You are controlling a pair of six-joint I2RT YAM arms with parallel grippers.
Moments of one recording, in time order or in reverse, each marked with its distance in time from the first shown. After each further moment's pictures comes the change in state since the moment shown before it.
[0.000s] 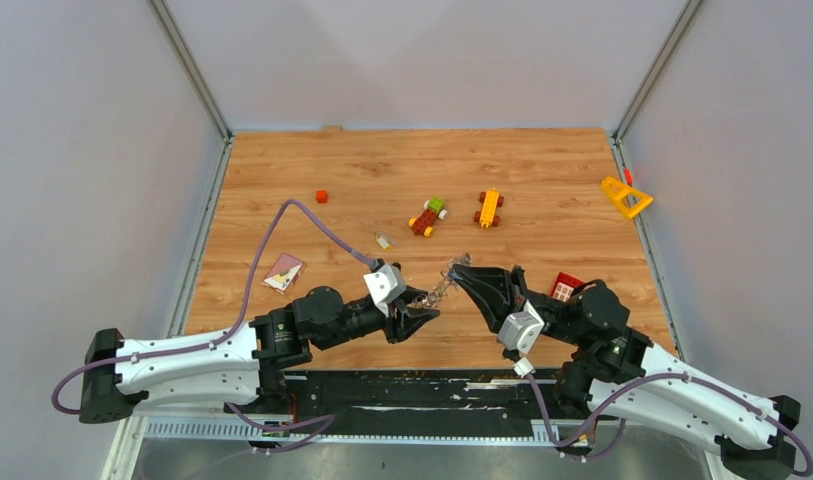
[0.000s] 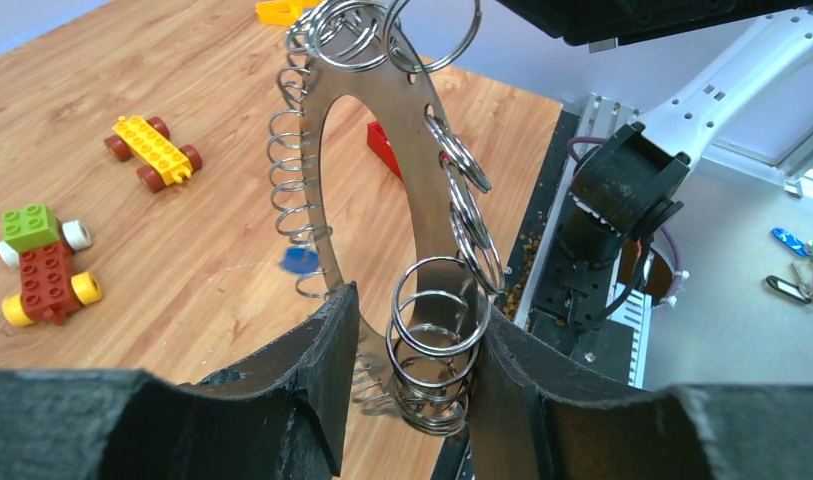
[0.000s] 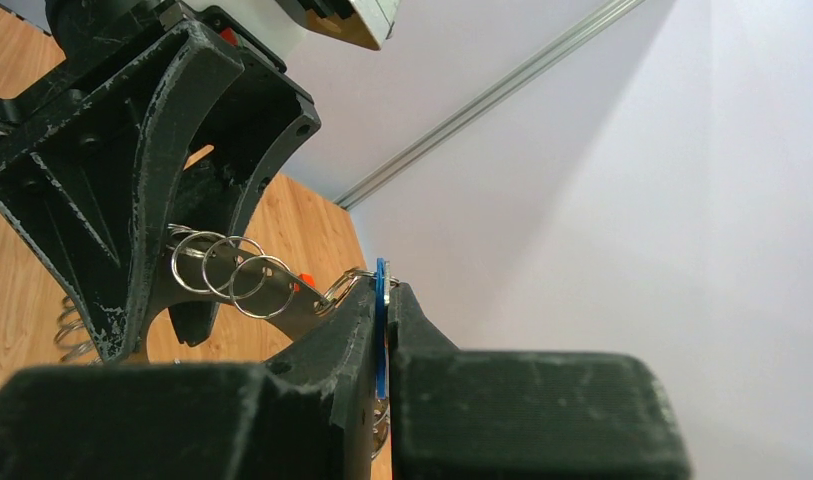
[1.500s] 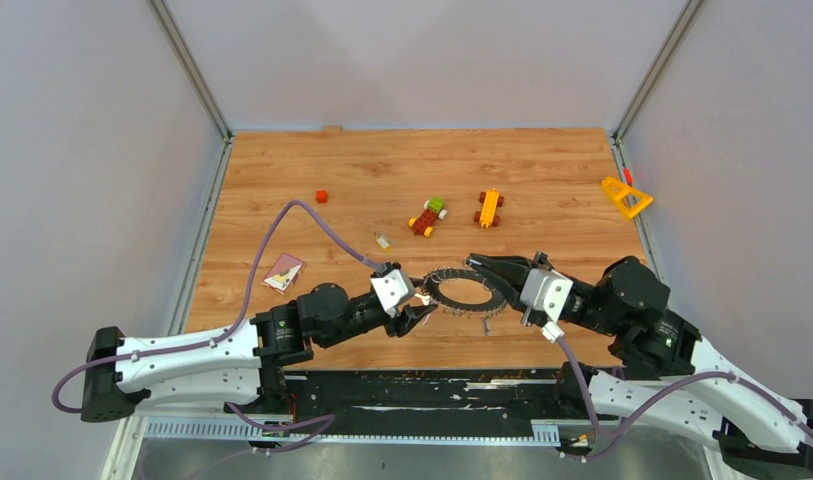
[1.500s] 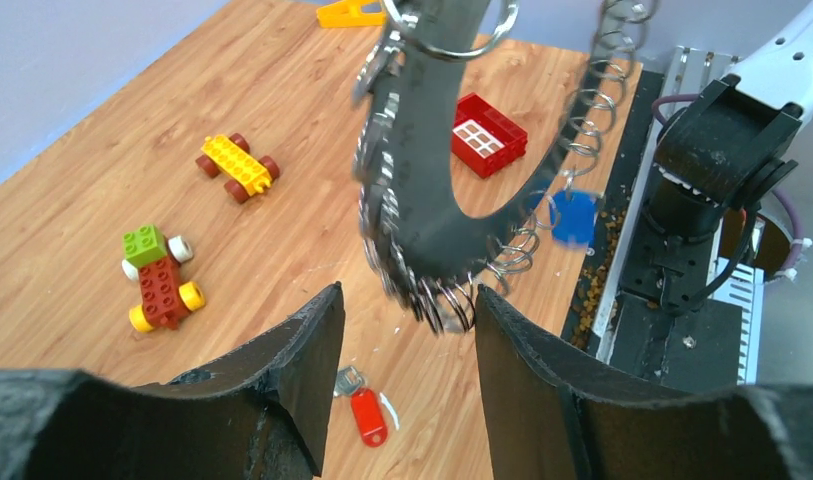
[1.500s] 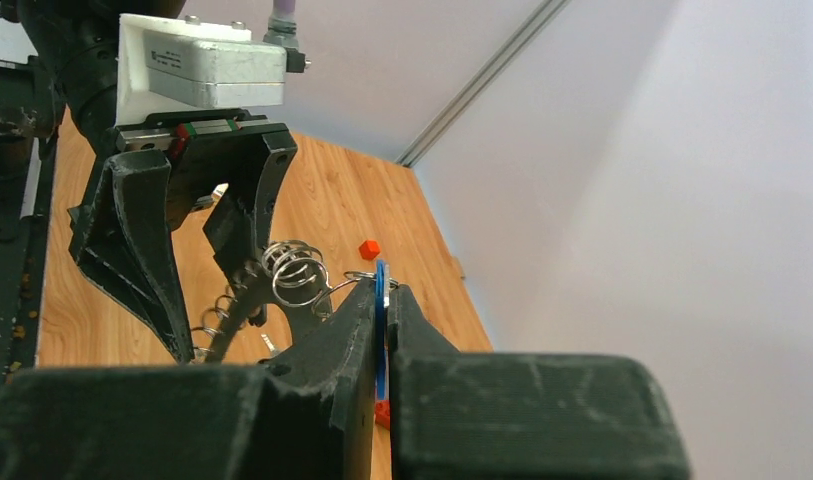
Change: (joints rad) left arm 0.003 0.025 0.044 -0.056 -0.055 0.190; right arm 0.000 0.072 0.362 -0.414 0.070 0.226
